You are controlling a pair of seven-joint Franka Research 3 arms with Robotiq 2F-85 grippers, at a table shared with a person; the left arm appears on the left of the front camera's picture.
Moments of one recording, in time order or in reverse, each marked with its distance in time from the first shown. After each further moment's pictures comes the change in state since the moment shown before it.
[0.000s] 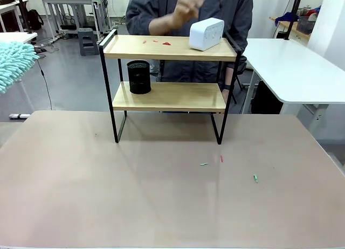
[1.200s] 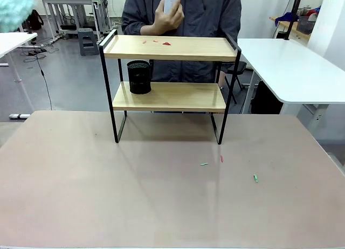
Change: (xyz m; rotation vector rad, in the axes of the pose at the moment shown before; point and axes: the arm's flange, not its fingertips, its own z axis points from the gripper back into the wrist) left arm 0.017 -0.202 -0.072 0.074 -0.169 -0.012; right arm 0.000 0.000 0.000 0.000 0.000 0.000
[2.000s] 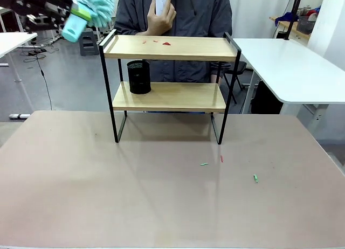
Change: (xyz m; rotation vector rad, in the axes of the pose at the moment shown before) left arm -0.024 -0.073 -0.138 0.151 0.131 -0.136; right arm 0.000 0.000 0.000 -0.001 0.001 0.000
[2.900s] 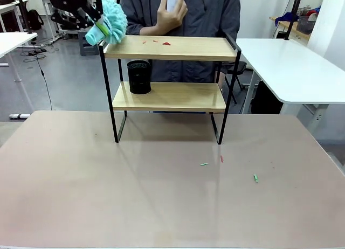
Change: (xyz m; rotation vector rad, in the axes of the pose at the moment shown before) left arm 0.078 -0.030 -0.092 0.417 0.197 -0.074; right arm 0.000 0.000 0.000 0.000 0.000 0.000
